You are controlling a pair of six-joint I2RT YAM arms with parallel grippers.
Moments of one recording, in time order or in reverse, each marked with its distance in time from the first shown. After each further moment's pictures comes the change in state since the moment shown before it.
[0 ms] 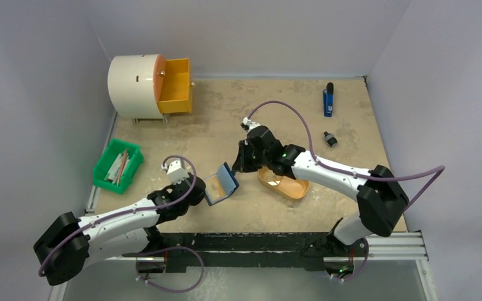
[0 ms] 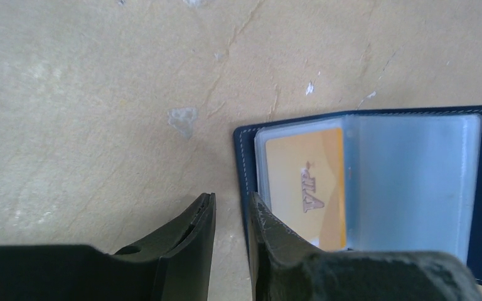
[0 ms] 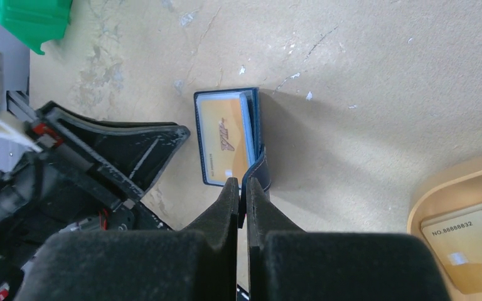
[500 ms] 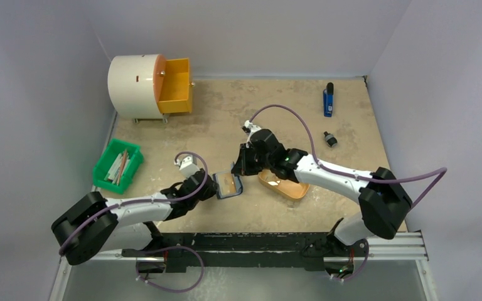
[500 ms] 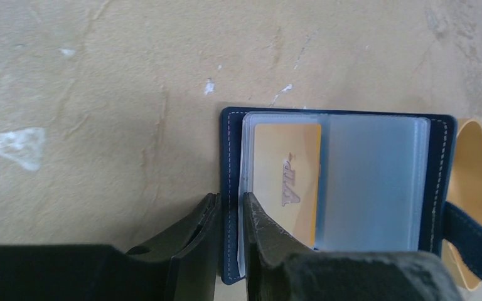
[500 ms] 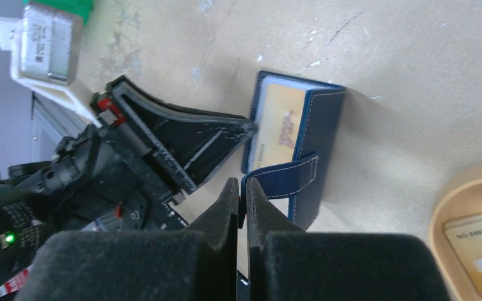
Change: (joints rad) left arm 0.011 0.230 -0.043 0.432 0.154 0.027; right arm 0.000 -0.043 -0.069 0.061 -0.054 0.016
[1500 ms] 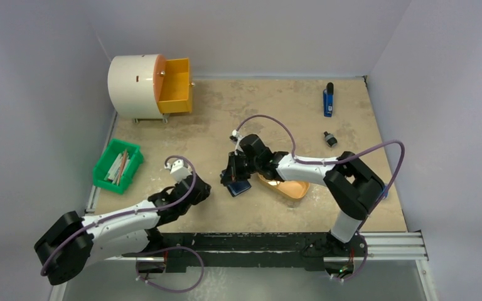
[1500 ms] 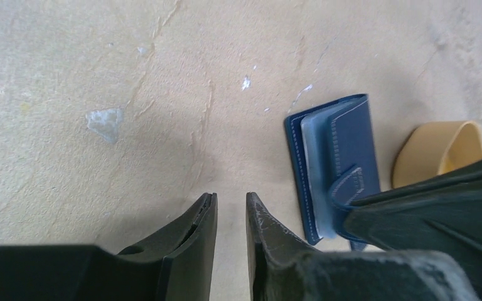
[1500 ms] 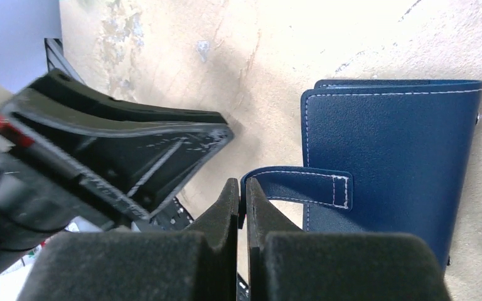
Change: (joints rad) left arm 0.002 -0.177 -0.035 -0.146 -0.037 -0.014; right arm 0.001 0.233 -0.007 0.219 -0.206 0.068
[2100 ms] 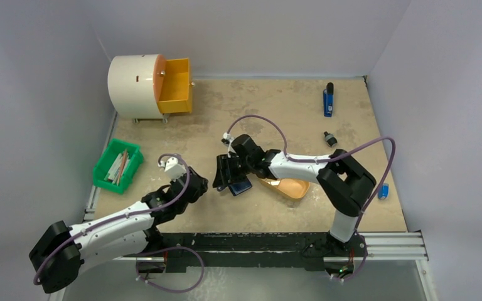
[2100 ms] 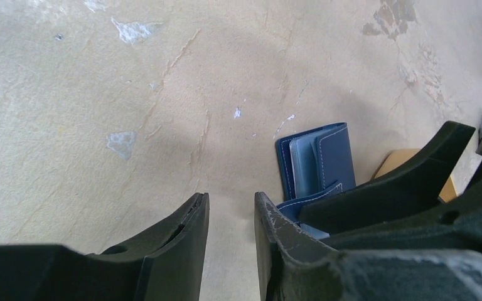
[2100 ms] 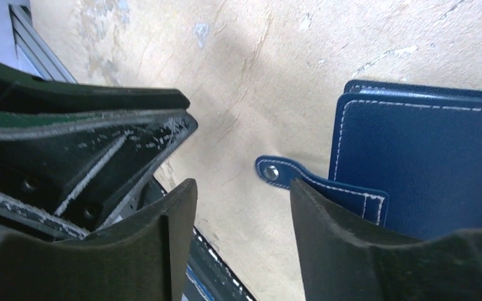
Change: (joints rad) left arm 0.000 -0.124 0.052 -0.132 -0.082 -0.013; right arm 0.035 0.076 0.088 -0.086 -0.003 -0.061
